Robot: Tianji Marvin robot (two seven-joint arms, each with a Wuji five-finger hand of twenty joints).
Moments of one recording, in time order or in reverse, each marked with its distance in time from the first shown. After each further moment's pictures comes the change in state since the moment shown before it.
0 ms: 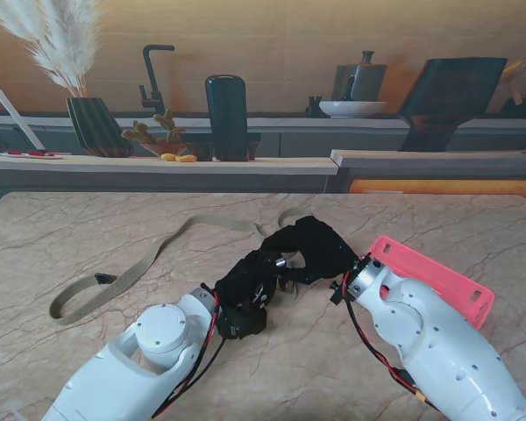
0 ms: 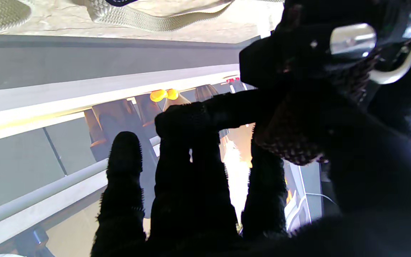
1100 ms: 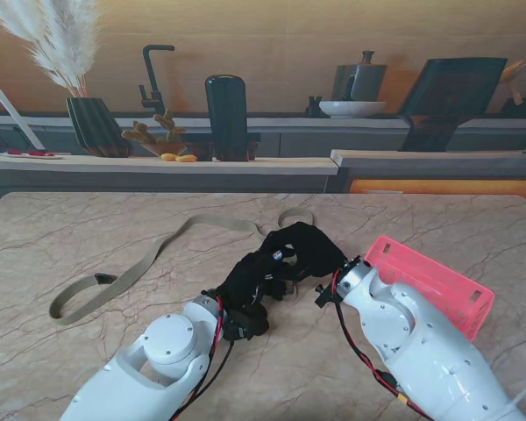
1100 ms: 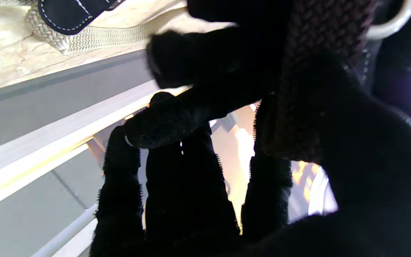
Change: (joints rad) left arm 0.051 -0.038 -0.006 -0.031 -0.017 0.016 0.153; right arm 0.009 -0.040 -0.040 0.023 0.286 0.052 0.101; left_hand 0.119 0.124 -0.252 0.000 0.140 0.073 0.040 -0.034 -0.225 0.037 -0.432 -0.304 -0.469 0.241 -0.656 0.019 -0.670 0.088 -0.564 0.129; right_hand 0.091 -0.169 0.014 -0.152 0.223 -0.047 0.250 -0.239 0.180 0.089 -0.071 -0.020 0.130 0.103 0.007 0.049 0.064 0.028 0.000 0.010
